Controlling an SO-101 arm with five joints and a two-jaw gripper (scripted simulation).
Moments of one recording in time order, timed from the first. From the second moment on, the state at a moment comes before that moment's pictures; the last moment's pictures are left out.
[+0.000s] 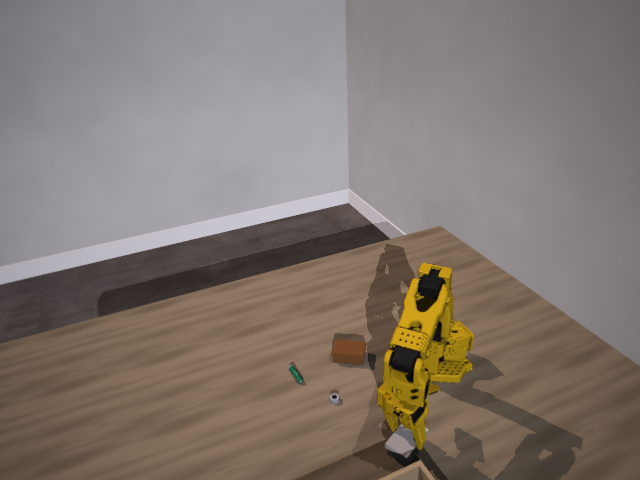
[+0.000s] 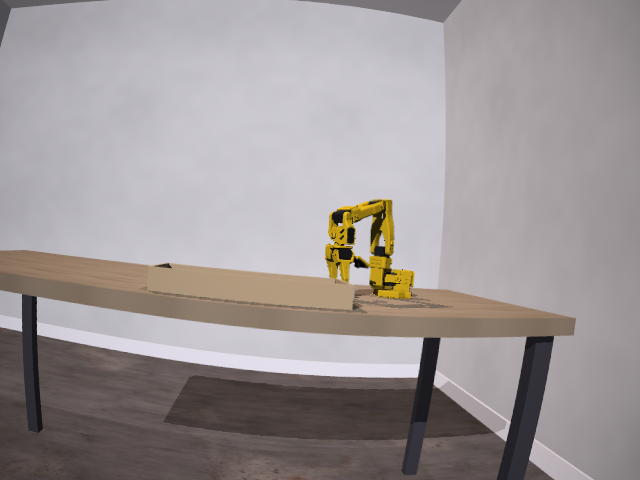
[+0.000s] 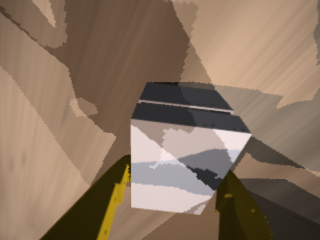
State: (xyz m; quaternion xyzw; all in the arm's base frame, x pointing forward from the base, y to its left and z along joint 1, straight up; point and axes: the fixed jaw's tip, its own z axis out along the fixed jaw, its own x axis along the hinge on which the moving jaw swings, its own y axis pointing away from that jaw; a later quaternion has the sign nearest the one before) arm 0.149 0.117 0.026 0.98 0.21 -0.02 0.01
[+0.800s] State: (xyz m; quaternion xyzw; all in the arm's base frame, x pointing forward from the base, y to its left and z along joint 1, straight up) arm 0.151 0.118 0.025 0.98 0.21 -0.01 0.01
